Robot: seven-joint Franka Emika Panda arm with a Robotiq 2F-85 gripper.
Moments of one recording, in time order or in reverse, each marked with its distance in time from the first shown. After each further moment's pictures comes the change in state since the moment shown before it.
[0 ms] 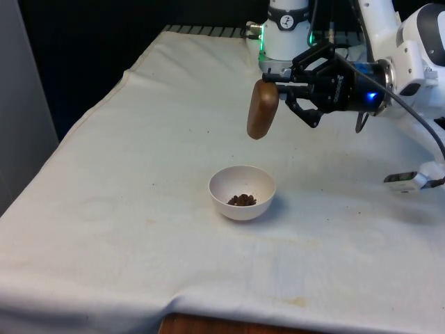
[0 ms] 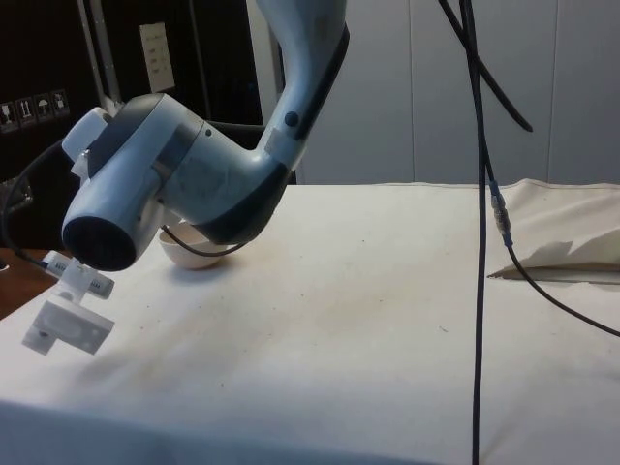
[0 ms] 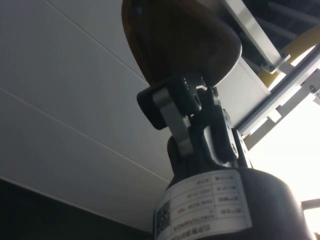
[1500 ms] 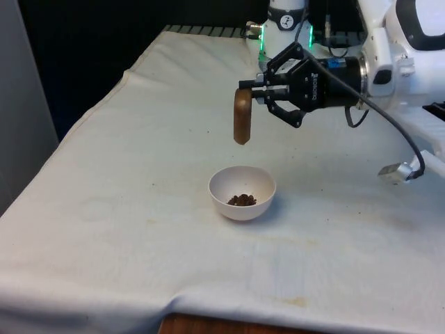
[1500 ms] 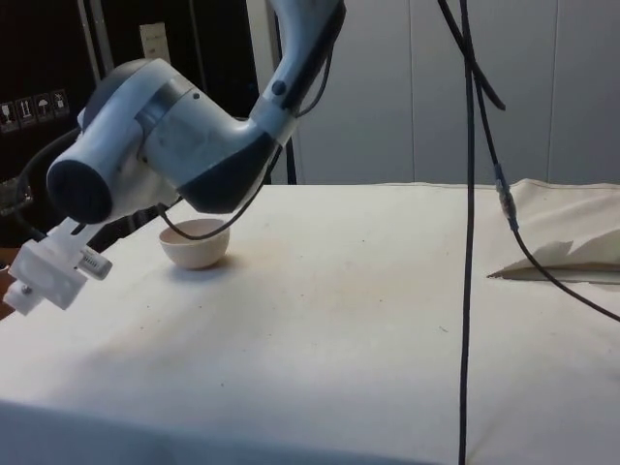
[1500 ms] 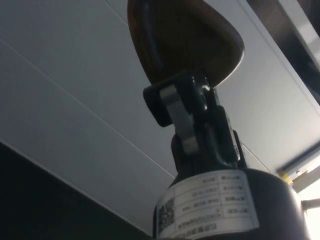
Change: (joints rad) arm -0.074 -0.035 0.032 0.020 0.176 0.068 0.070
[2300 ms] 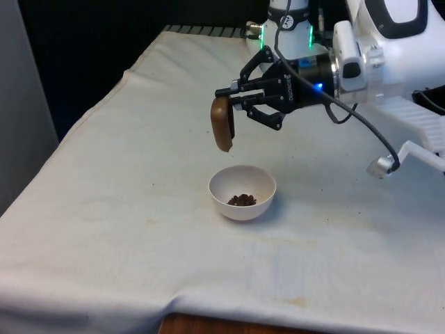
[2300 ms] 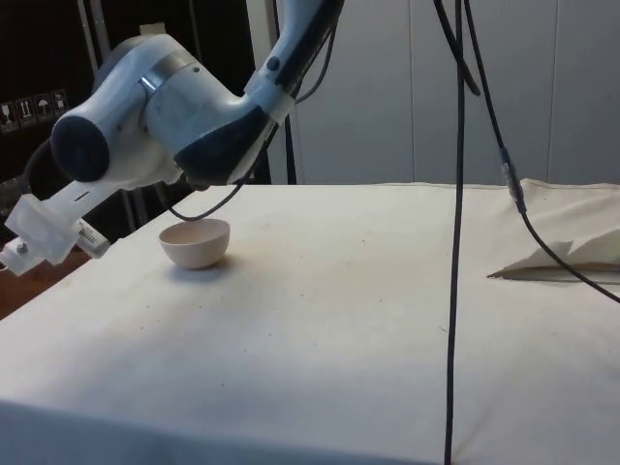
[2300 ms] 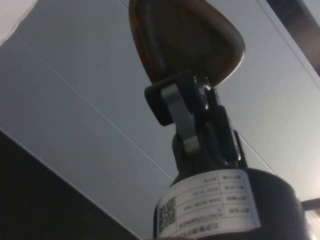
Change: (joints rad) arm -0.065 -0.037 -0.009 0.000 0.090 0.123 0.009
